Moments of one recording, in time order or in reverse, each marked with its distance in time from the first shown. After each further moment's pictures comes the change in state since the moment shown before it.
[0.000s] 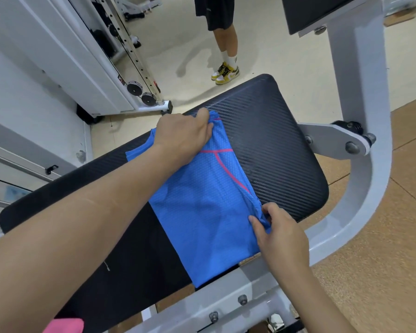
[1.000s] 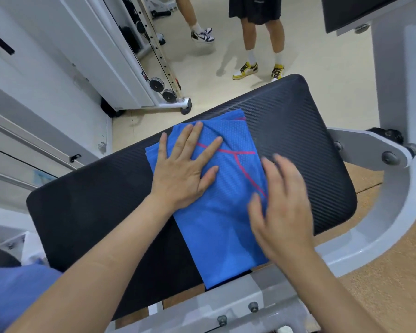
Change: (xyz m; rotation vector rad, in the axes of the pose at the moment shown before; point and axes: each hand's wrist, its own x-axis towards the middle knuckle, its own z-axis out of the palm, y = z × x) left_hand -0.092 -0.003 0.046 -0.186 0.041 -0.108; right_hand 0.029 -0.052 -0.006 0.016 0.284 -0.481
